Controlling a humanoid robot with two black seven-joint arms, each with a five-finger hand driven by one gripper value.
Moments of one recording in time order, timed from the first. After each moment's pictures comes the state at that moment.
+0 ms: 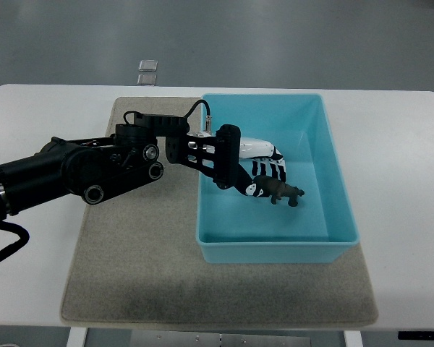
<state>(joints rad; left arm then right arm) -1.10 0.19 -0.20 -1.00 1.34 -0.24 -0.18 0.04 0.00 -0.01 0.07 -0.05 0.17 0.06</state>
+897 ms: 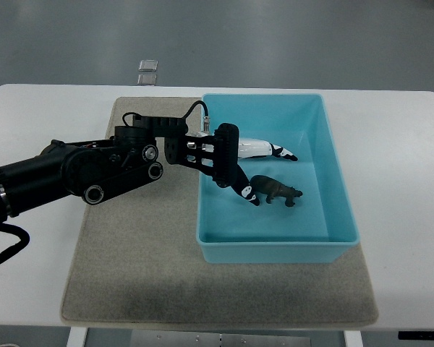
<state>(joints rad) -1.09 0.19 -0.22 -1.00 1.30 -0.24 -0.18 0.04 0.00 -0.01 0.07 -0.05 0.17 0.06</state>
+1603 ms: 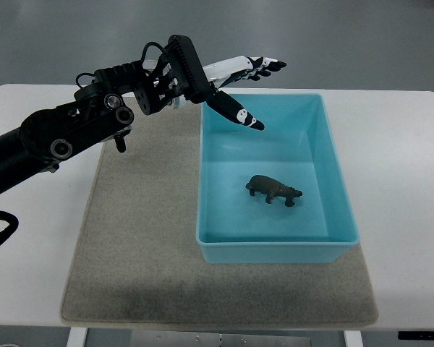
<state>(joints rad) -1.09 0.29 -0.48 -1.00 1.02 -0.19 -0.18 0.04 0.00 -0.01 0.07 -0.05 0.17 0.06</state>
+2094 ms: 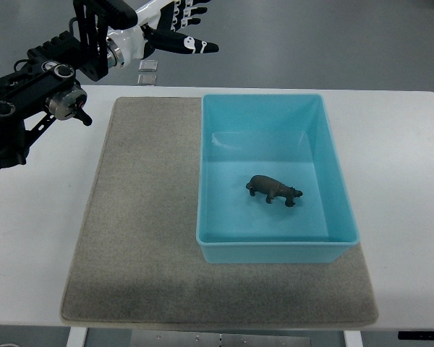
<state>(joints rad) -1.09 0.42 -0.54 -0.91 0.60 -0.10 -0.19 0.04 0.00 -0.01 0.07 -0.05 0.17 0.06</state>
